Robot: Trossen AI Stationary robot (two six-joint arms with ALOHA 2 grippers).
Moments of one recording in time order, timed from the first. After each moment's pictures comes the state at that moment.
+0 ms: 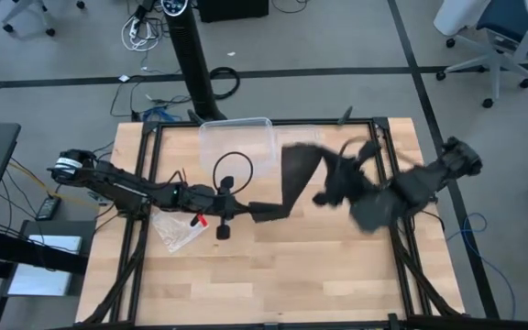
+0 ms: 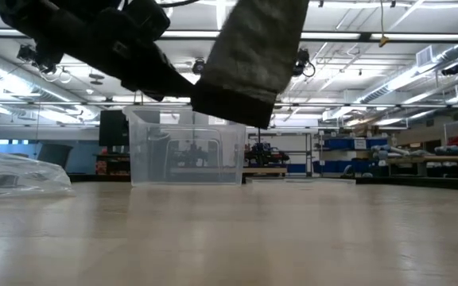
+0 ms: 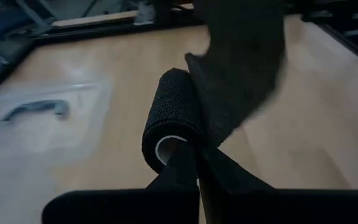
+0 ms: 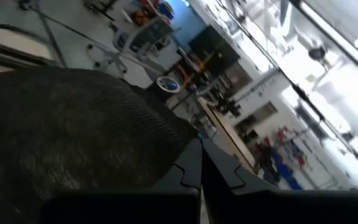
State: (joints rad) left arm -0.15 1.35 0.54 0.42 -0.13 0.04; right arm 0.51 1.41 1.64 -0.72 1.48 -0.30
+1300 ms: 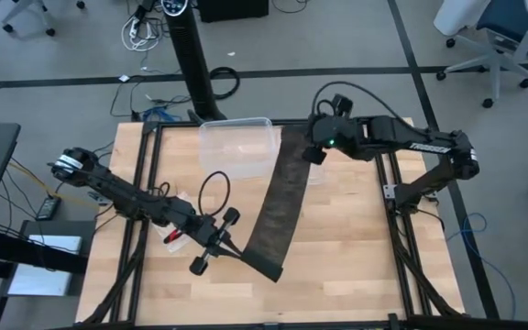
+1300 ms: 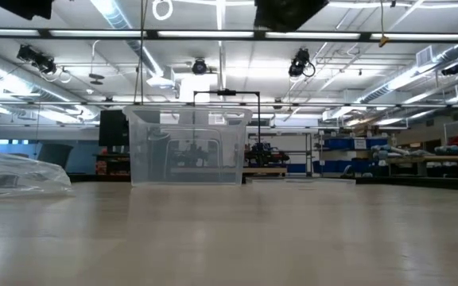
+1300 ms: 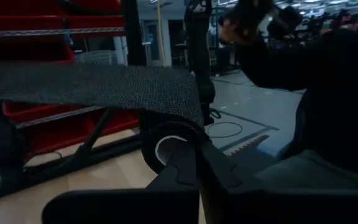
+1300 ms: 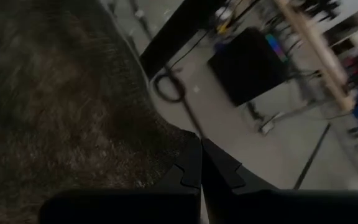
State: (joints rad) left arm -0.38 1.35 0.62 0.81 0.18 0.07; right arm -0.05 1.44 1.64 -1.02 0.79 -0.07
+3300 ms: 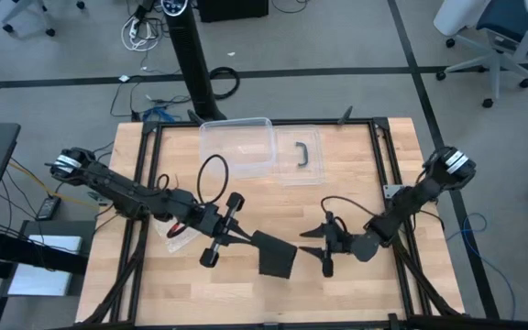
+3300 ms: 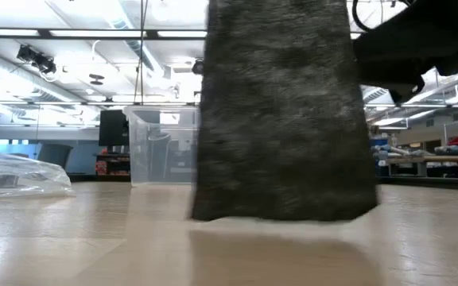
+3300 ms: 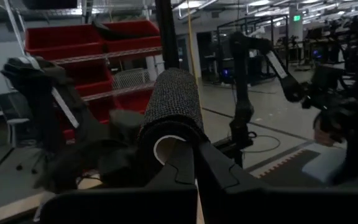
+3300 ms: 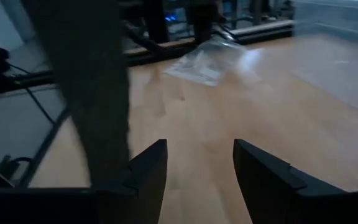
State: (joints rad) left arm -0.33 1.33 0.77 0.71 0.09 0.14; right arm 0.70 1.55 0.48 0.77 0.77 0.39
